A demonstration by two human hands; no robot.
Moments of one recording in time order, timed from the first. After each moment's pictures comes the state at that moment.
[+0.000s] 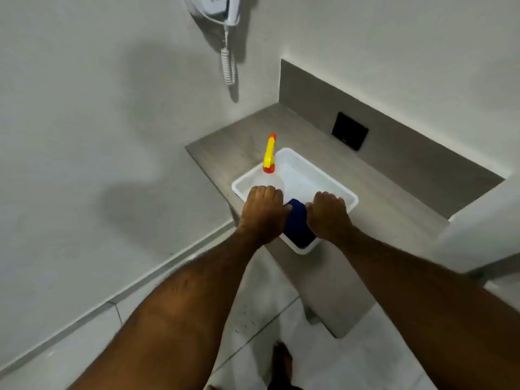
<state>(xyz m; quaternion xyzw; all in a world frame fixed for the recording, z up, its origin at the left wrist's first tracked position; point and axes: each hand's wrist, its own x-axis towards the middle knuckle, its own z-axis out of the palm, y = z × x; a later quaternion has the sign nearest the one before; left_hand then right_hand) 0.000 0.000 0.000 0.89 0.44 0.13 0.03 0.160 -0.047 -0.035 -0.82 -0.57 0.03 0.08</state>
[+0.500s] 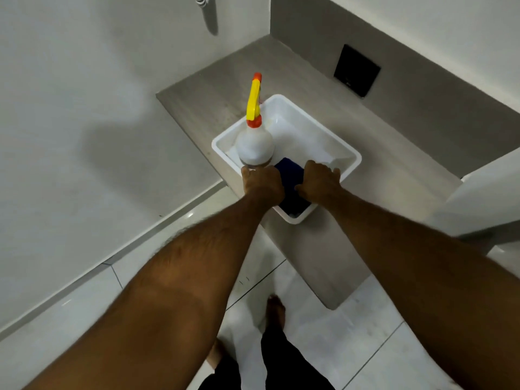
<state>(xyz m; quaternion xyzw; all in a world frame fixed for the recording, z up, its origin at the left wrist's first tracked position) 0.048 0.018 -0.060 0.83 0.54 -0.09 0.13 0.171 -0.021 -0.067 -0.84 -0.51 0.20 -0.01</state>
